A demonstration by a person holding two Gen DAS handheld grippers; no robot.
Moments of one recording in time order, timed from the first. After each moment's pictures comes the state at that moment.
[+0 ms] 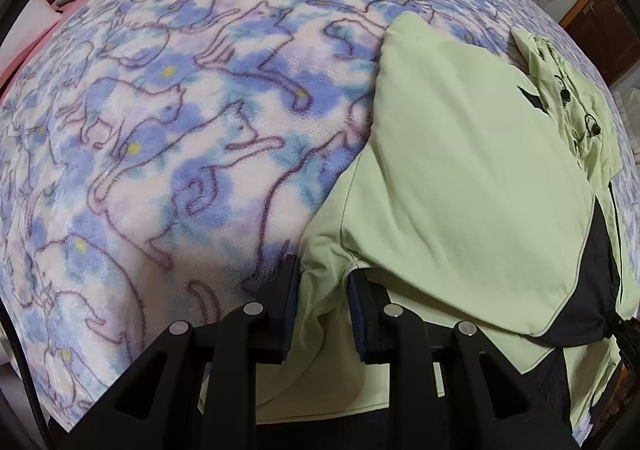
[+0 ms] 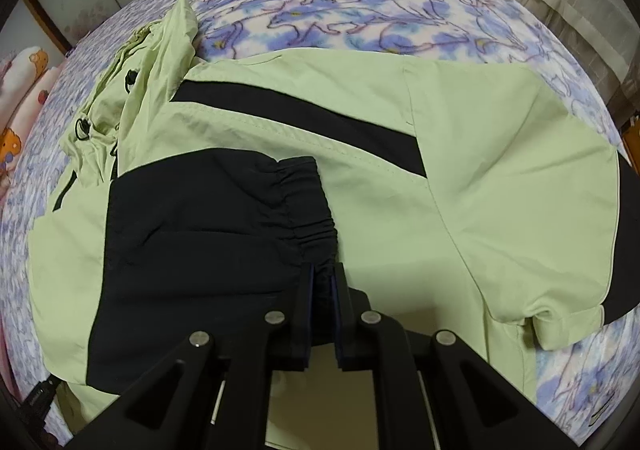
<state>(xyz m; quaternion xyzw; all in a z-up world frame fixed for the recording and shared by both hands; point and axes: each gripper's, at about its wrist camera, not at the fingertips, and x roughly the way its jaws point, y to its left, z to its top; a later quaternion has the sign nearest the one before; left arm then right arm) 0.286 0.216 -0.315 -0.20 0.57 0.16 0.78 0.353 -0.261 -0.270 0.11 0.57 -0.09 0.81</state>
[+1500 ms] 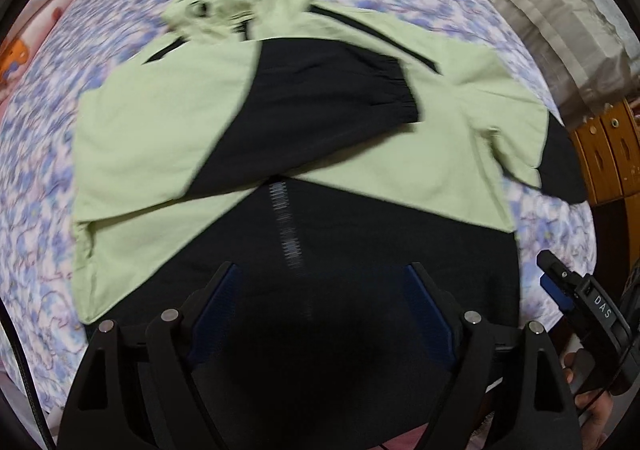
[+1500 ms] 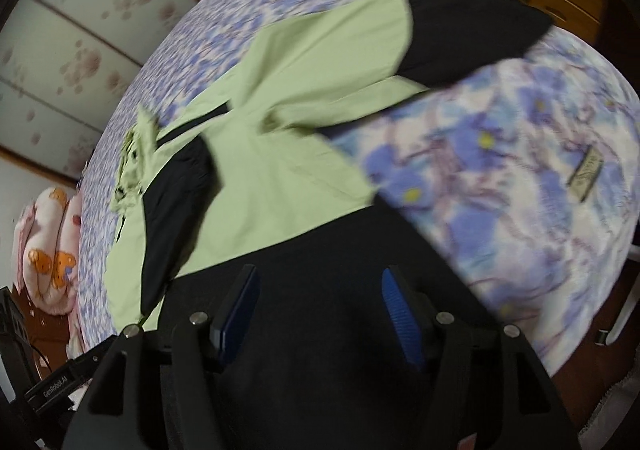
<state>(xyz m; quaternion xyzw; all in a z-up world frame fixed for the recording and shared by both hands) 0.230 -0.077 -0.197 0.02 0.62 -0.13 0.77 0.099 -0.376 -0.220 0.36 0.49 -0.15 0.78</state>
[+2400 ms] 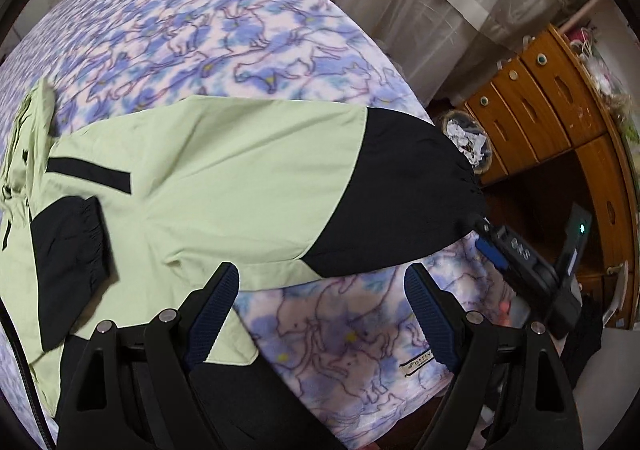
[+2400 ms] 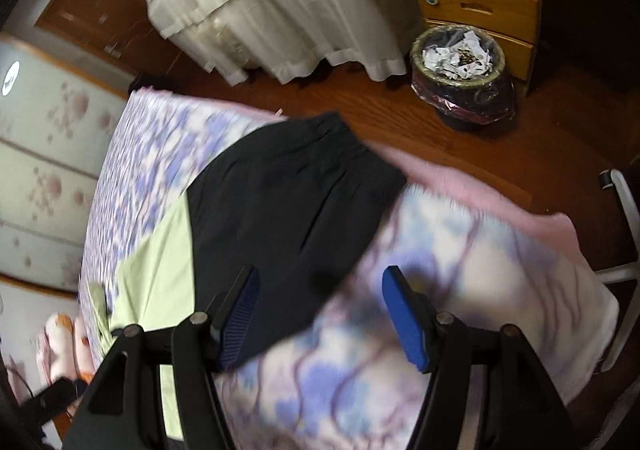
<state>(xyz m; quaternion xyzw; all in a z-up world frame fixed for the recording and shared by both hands) 0.269 -0.436 -0.156 0.10 0.62 -0.27 0.73 0.115 -0.693 -0.261 0.45 0.41 -0.24 0.75</state>
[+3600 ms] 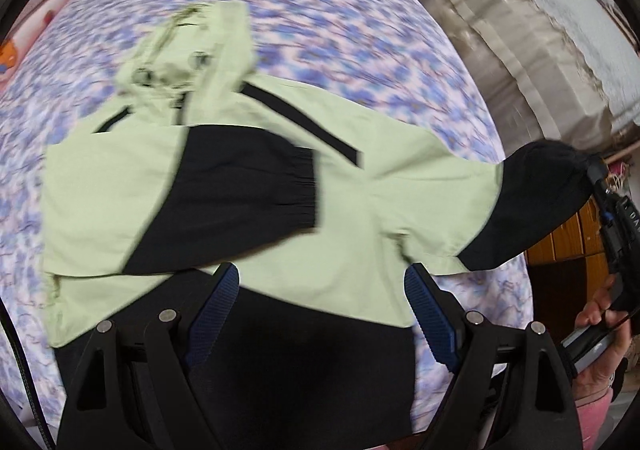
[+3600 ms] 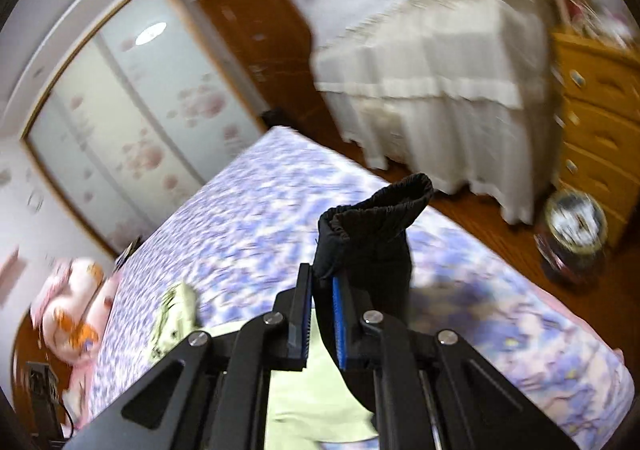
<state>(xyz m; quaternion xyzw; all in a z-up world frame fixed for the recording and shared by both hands) 0.294 -0.140 -0.120 -0.06 0.60 -0.13 0.79 0.219 -0.506 -0.065 0.26 0.26 -0.10 0.92</state>
